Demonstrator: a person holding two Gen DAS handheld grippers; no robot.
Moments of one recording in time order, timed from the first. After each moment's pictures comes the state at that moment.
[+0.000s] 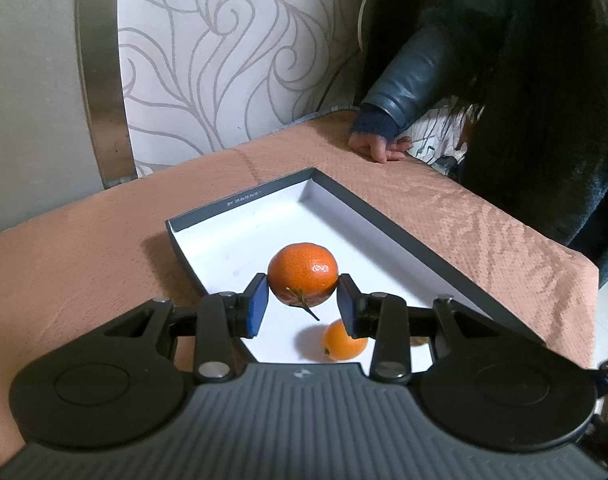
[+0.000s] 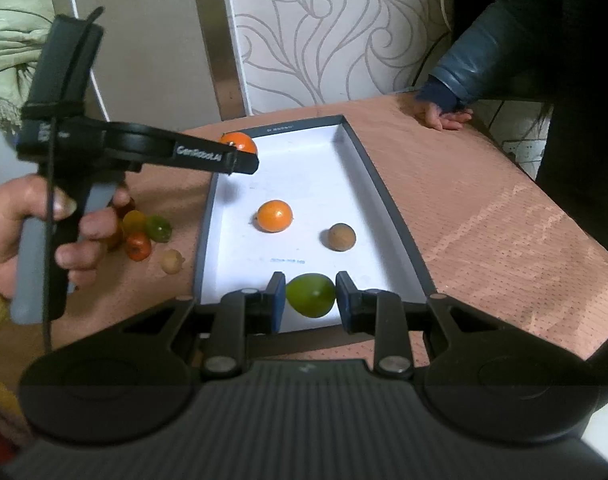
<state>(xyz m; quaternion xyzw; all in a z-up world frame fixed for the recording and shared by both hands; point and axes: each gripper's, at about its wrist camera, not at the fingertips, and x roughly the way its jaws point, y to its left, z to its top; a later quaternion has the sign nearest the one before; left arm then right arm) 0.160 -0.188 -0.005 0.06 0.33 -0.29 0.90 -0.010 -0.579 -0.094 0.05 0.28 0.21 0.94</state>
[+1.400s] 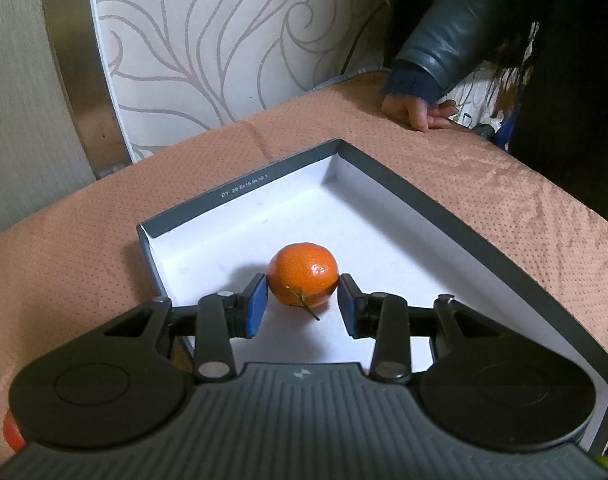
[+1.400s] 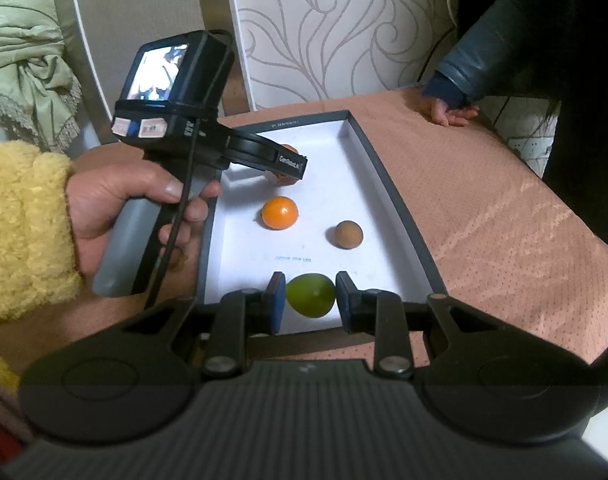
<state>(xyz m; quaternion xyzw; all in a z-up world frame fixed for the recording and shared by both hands) 0.214 -0.234 -0.044 0.11 0.36 -0.24 0.90 -0.007 -0.575 -0.096 0.05 0.28 0.22 0.93</state>
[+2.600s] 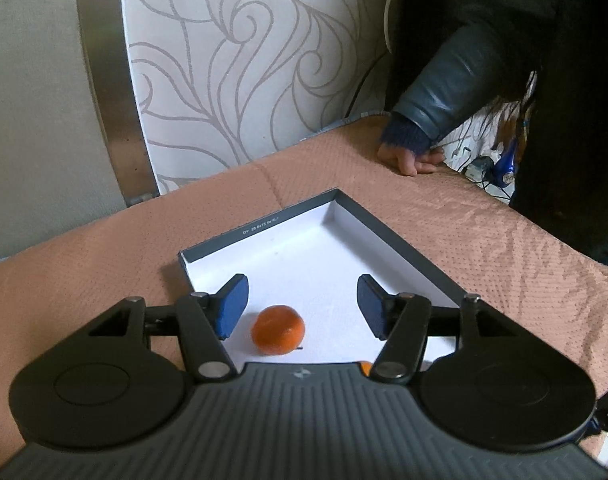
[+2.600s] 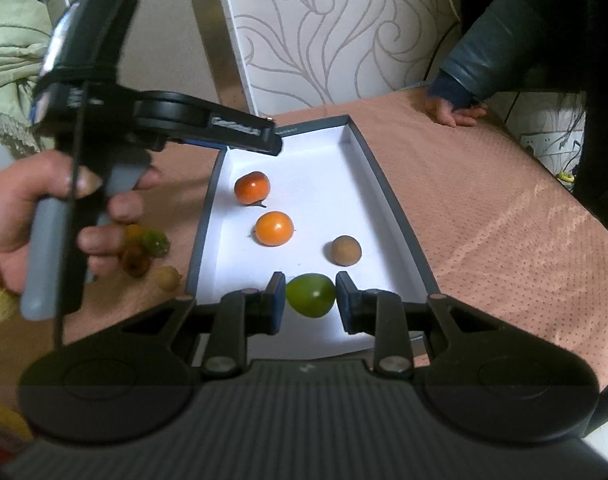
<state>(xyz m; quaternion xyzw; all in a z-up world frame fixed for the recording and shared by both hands) 0.175 -0.215 0.014 0.09 0.33 -0.23 0.91 0.018 -0.582 -0.106 0.08 0.28 0.24 0.93</state>
